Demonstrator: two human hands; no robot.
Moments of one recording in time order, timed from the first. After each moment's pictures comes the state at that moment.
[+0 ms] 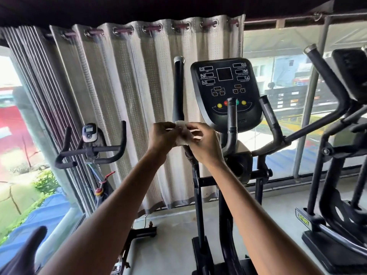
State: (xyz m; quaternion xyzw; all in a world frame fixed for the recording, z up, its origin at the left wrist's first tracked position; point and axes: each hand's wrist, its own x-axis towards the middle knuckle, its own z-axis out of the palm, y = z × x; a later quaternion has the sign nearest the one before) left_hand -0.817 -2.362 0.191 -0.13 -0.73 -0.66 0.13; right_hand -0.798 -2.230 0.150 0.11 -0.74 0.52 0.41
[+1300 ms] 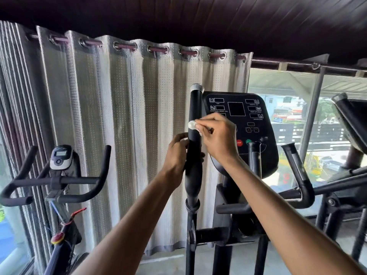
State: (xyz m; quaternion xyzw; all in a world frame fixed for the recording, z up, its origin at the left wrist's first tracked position) left_hand -0.977 -2.335 0.228 -0.17 -0.56 -0.81 -0.03; right_hand -0.982 -2.198 0.257 0.18 -0.75 0.26 0.58
